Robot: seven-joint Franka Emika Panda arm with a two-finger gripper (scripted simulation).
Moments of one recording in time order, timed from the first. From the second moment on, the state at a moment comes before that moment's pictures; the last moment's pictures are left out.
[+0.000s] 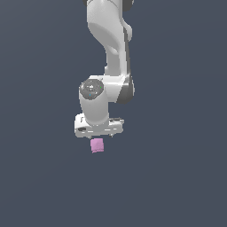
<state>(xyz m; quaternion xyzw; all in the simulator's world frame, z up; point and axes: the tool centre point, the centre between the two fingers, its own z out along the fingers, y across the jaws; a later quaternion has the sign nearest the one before) 0.048 -0.060 0.114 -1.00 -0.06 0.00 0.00</state>
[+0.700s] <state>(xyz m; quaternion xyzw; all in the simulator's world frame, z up) 0.057 -0.084 0.088 -1.00 -0.08 0.00 0.00</state>
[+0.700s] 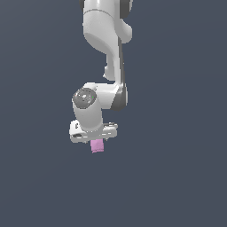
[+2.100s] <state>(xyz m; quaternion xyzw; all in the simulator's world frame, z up) 0.057 -0.084 0.041 -1.00 -0.08 0.00 0.00</state>
